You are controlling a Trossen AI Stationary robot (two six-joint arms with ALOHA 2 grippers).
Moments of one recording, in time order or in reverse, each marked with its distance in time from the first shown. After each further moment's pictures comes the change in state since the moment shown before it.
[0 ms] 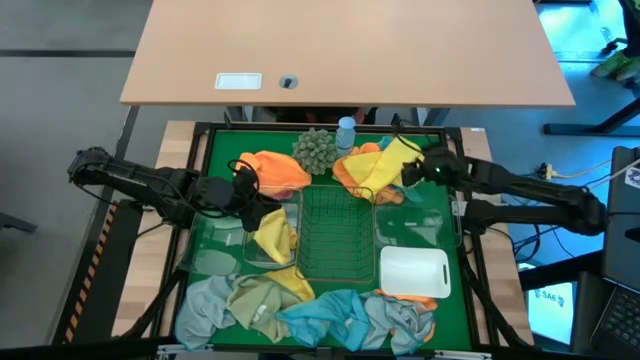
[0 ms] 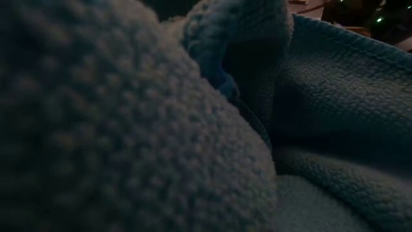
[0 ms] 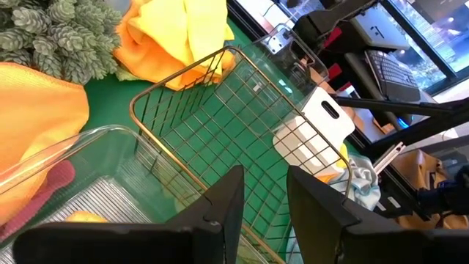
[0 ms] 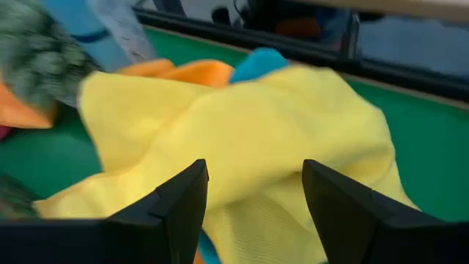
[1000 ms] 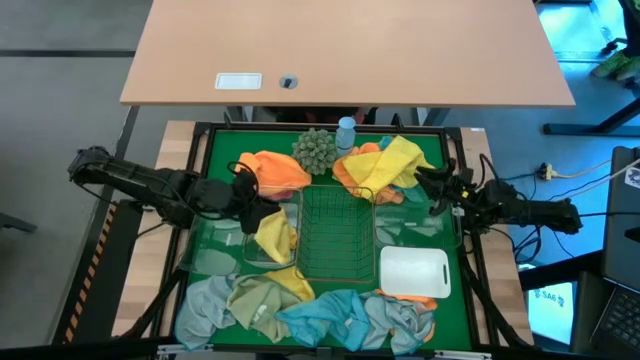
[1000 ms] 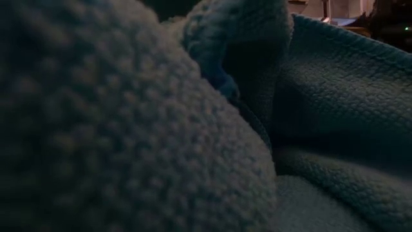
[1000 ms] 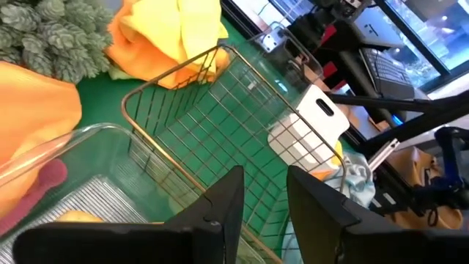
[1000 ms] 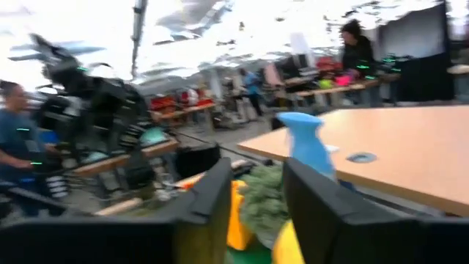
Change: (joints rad) left arm -0.018 0.000 0.000 0.008 -0.006 -0.001; right arm 0.385 -0.756 -0.503 0.773 0.049 -0.480
